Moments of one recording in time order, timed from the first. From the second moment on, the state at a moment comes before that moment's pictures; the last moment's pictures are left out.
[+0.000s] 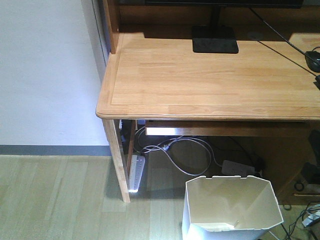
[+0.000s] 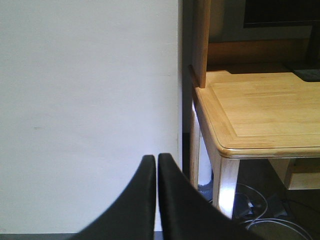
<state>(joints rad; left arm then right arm) 0.01 -0.02 0.03 0.04 0.22 -0.05 0.04 0.44 -0.25 0.10 0.22 -0.02</state>
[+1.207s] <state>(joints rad) 0.01 -0.02 0.03 0.03 0.22 -0.05 -0.18 1.16 -0.62 -0.09 0.69 0.16</state>
